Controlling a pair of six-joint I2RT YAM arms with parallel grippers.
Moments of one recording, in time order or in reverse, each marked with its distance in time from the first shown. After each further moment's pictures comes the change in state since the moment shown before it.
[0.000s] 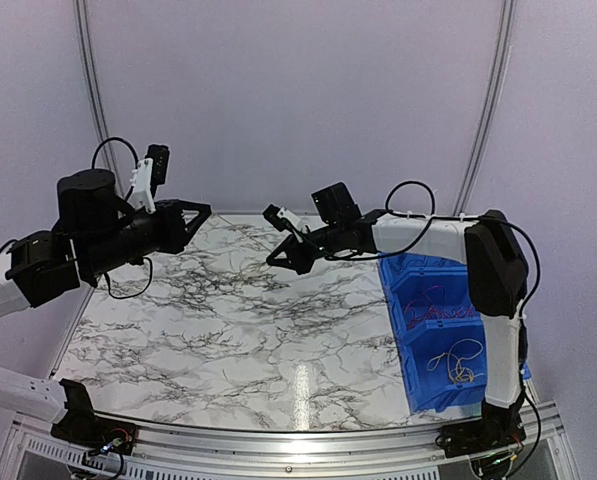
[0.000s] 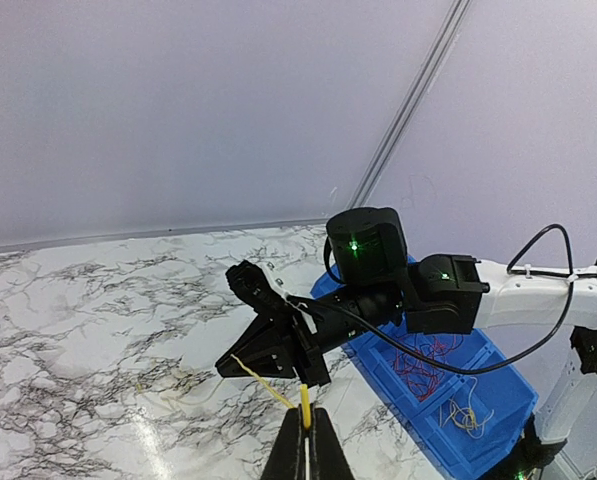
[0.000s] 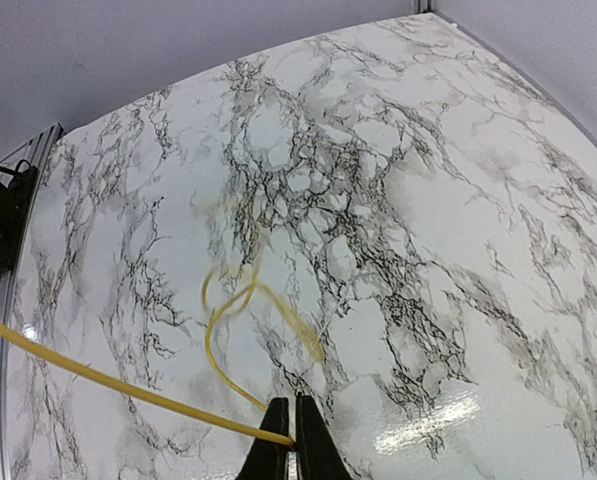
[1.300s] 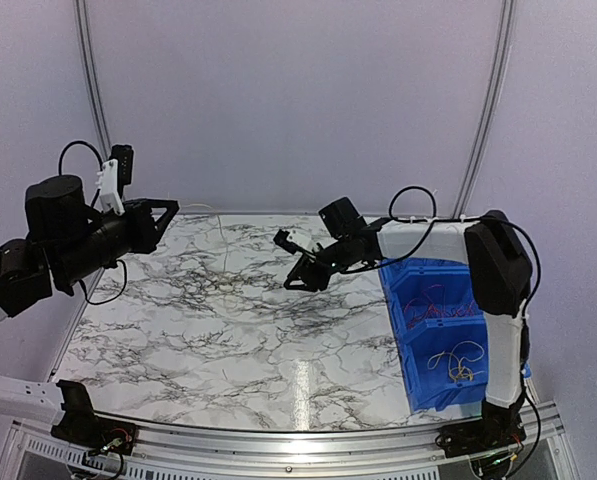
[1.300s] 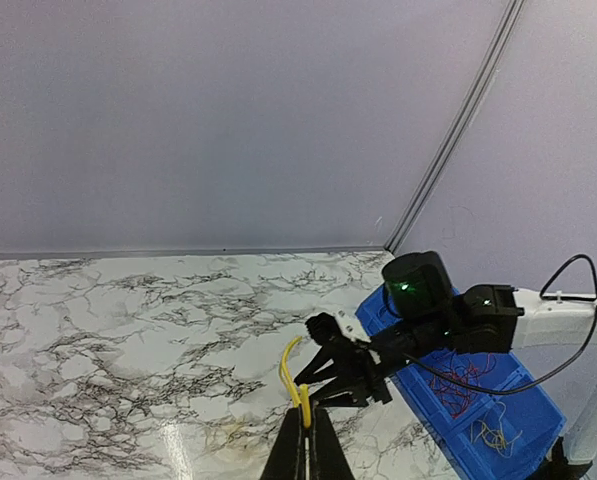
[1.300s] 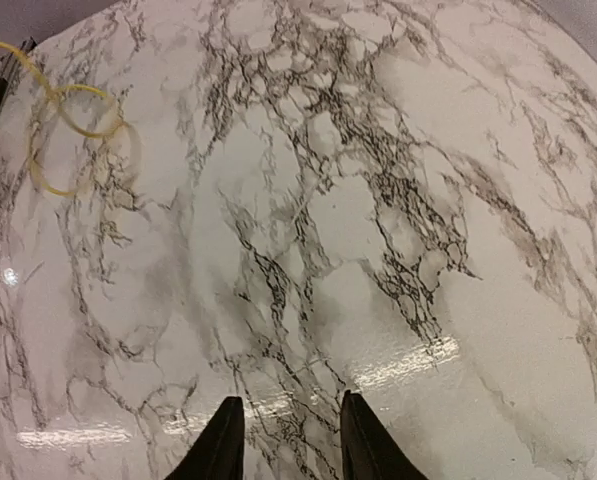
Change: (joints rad) left arm -0.002 -0.137 -0.028 -0.089 -0.151 0.018; right arm -0.020 -0.003 -0.097 -0.118 0.066 -0.170
